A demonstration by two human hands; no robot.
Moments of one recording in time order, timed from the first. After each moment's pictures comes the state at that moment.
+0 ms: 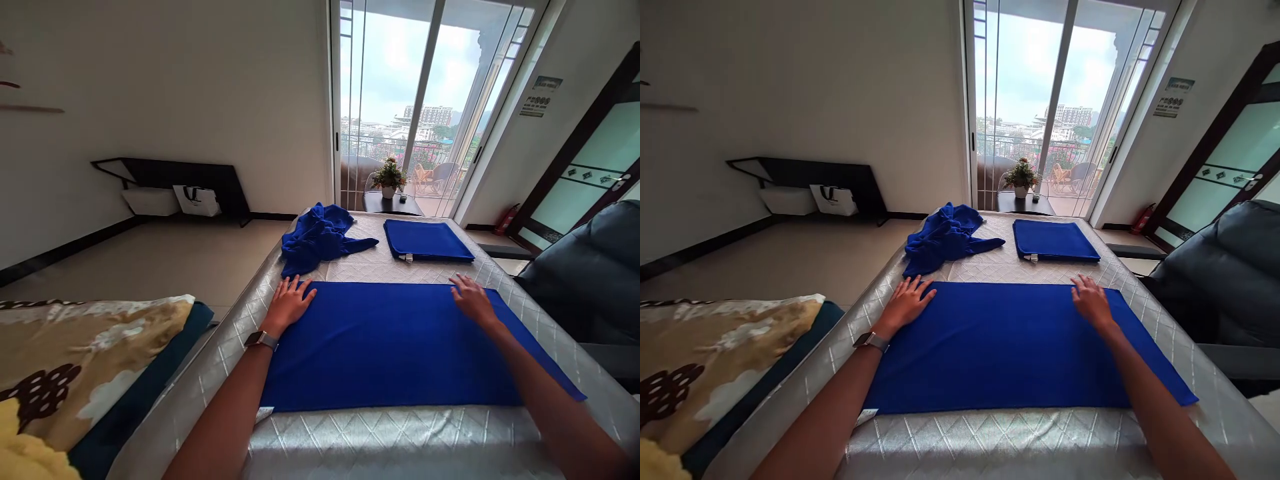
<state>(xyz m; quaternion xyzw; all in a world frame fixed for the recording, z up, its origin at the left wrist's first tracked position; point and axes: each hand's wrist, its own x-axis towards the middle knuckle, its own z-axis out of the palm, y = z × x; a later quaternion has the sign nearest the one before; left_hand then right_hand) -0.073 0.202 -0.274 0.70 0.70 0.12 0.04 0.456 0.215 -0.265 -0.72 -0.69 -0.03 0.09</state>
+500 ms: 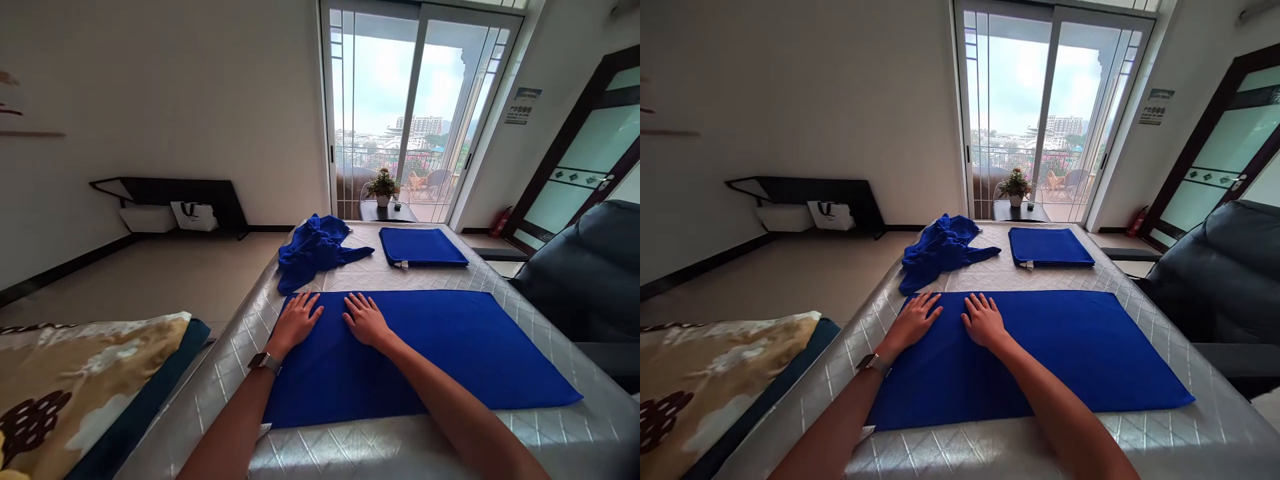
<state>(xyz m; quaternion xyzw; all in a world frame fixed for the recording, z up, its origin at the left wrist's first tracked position) -0.048 0.191 -0.280 0.76 0.64 0.14 0.01 0.190 0.186 -0.260 -0.52 -0.84 0.13 0.09</state>
